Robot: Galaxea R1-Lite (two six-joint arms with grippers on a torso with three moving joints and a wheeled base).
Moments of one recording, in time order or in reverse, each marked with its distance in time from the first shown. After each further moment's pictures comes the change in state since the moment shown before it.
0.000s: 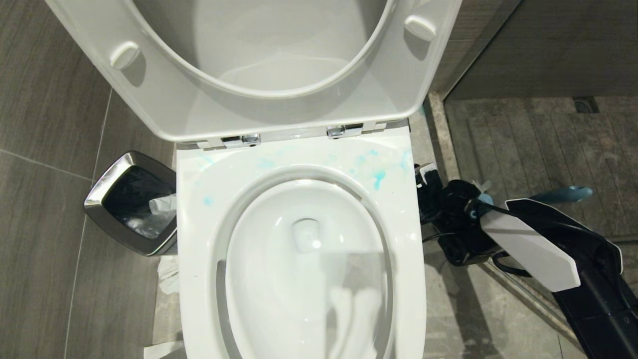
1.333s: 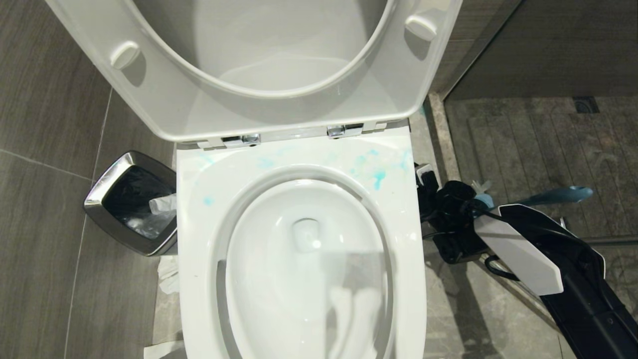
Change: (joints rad) left arm 0.000 0.000 0.000 0.000 0.000 0.000; right arm -0.005 0.077 -0.131 0.000 0.058 -0.014
